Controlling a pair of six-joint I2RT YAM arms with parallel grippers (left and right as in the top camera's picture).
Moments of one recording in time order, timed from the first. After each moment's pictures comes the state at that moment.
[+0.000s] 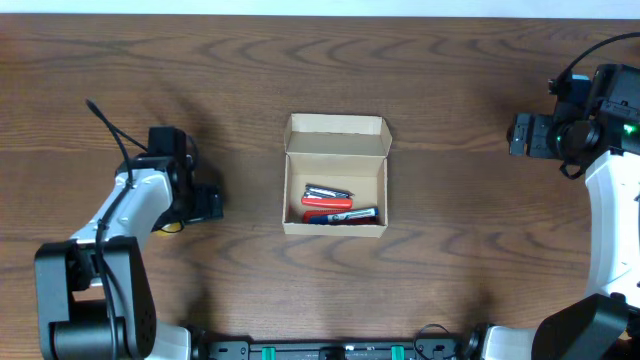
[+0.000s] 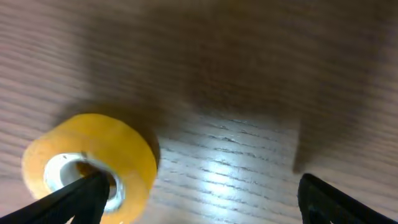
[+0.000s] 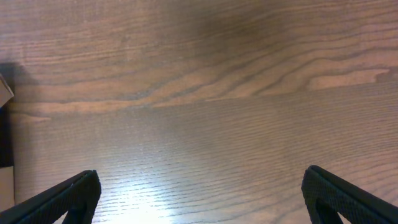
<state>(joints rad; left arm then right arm) 0.05 1.66 0.88 -0.73 -0.04 -0.15 -0.31 1.52 1.34 -0.88 -0.08 -0.16</state>
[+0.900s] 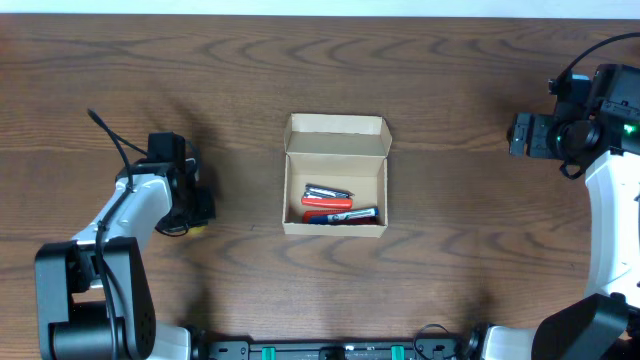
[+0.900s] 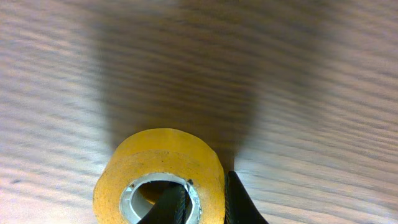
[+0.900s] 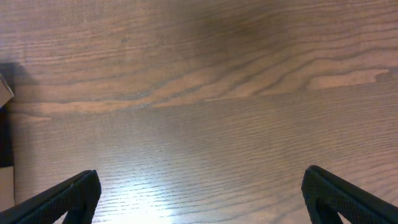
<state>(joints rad) 0.05 1.65 0.85 -0.69 0.08 -0.16 -0.31 1.52 1.34 -0.88 -0.08 -0.16</state>
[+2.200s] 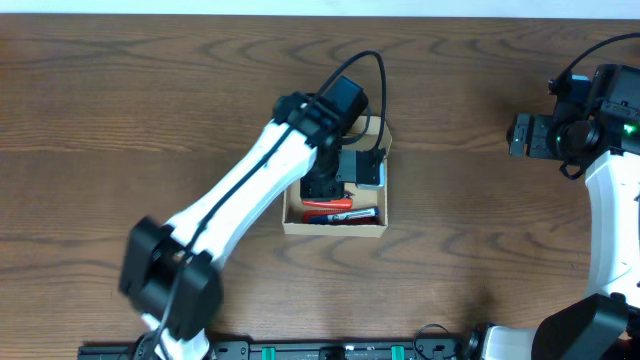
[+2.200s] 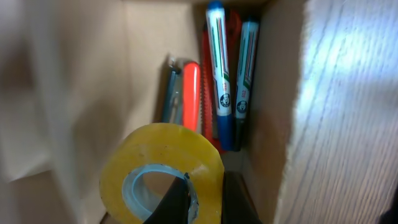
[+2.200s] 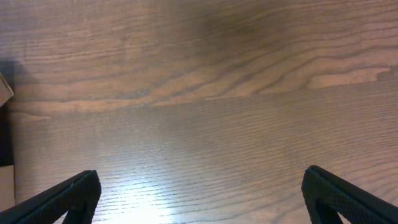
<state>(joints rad) -0.66 1.91 1.67 -1.26 0.15 0.94 -0.31 1.52 1.34 -0.88 -0.08 -0.16</state>
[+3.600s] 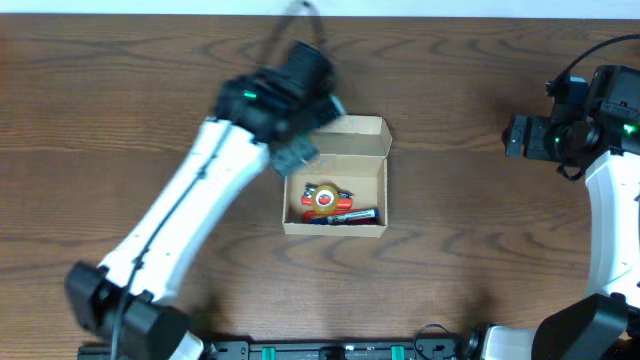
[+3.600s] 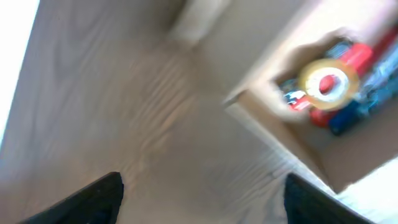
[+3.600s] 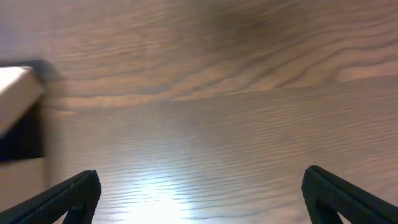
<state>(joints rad) -0.50 1.71 1.75 -1.26 -0.17 0.47 -0.31 1.52 1.34 -0.91 -0.15 -0.12</state>
